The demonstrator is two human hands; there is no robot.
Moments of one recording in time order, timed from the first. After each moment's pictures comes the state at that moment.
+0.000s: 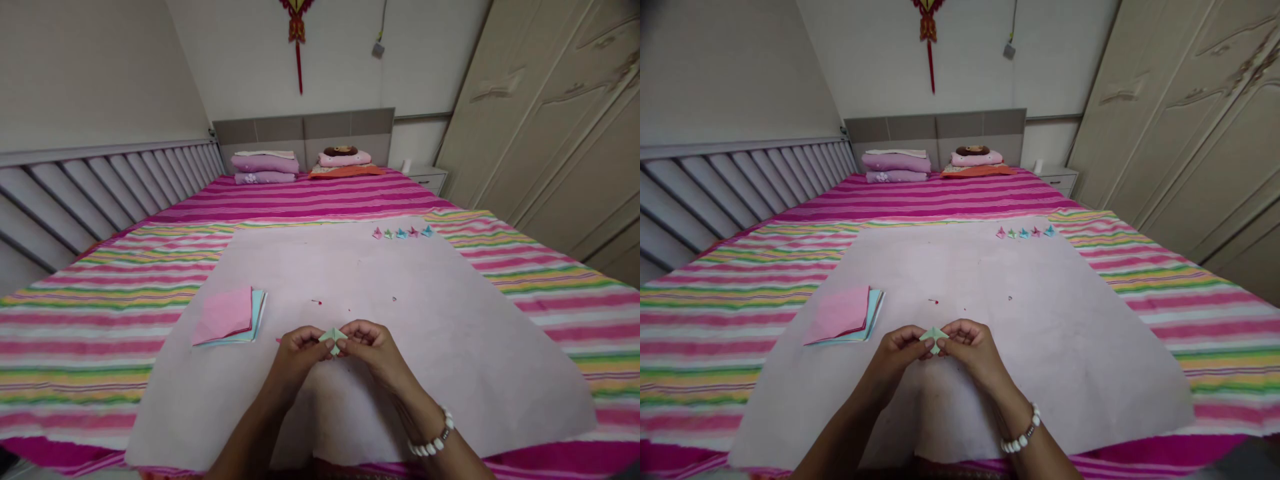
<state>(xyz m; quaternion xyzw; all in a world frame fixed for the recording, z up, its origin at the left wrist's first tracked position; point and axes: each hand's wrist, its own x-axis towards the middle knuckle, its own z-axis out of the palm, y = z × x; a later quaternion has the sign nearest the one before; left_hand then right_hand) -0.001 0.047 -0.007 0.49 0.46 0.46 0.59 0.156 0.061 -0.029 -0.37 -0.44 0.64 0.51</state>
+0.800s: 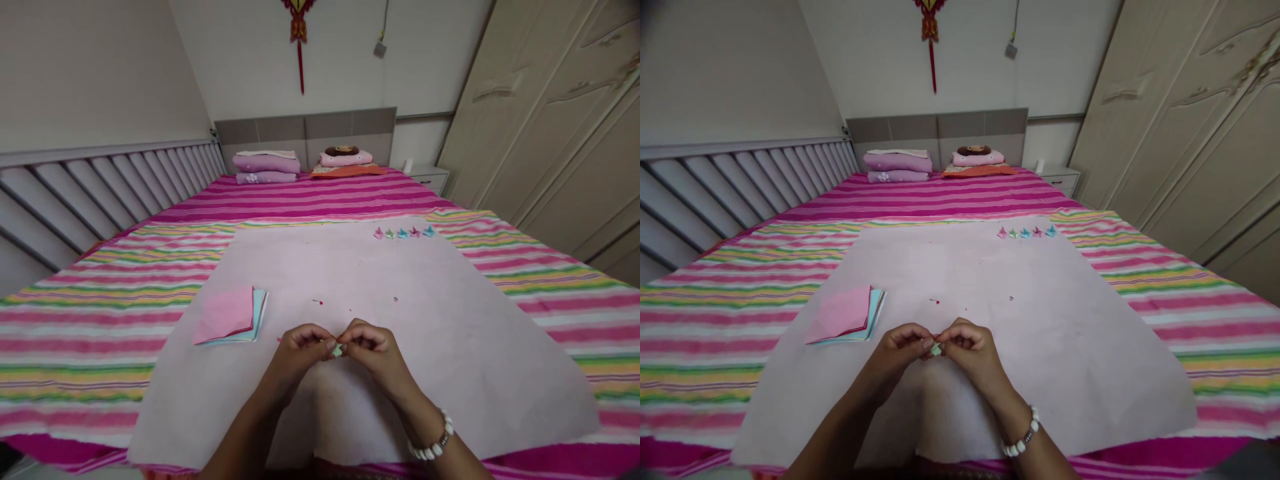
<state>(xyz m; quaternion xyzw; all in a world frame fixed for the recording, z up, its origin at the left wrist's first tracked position) -0.006 0.047 -0.003 0.47 0.43 0.45 0.62 0.156 0.056 -0.027 -0.35 -0.55 0.53 0.55</state>
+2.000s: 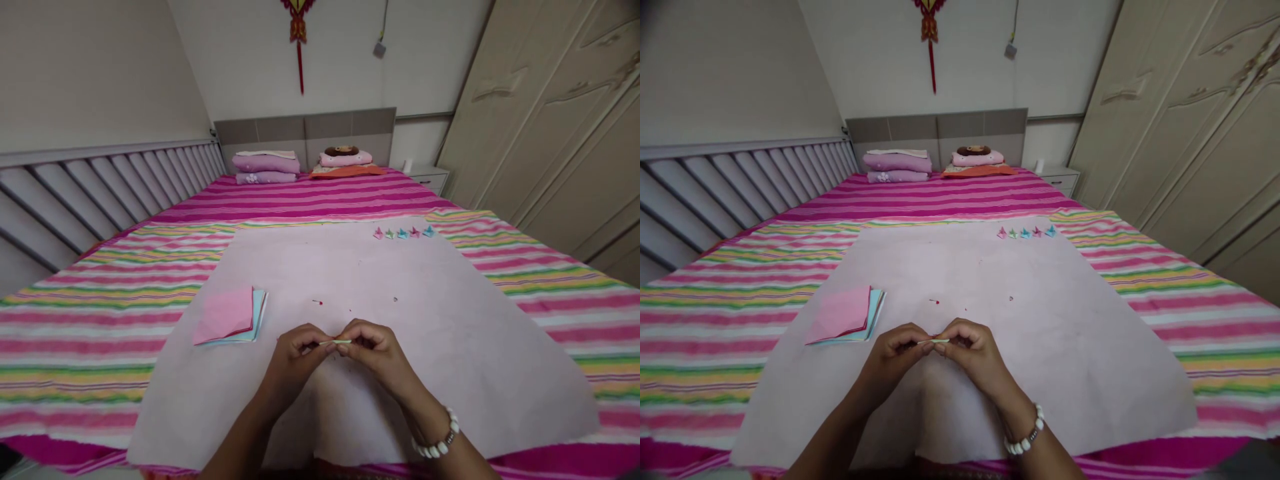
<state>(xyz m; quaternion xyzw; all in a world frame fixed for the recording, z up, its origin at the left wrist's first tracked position) -0.011 0.045 -0.002 0.65 0.44 0.44 0.43 0.162 0.057 -0.019 -0.33 -0.58 0.55 0.50</state>
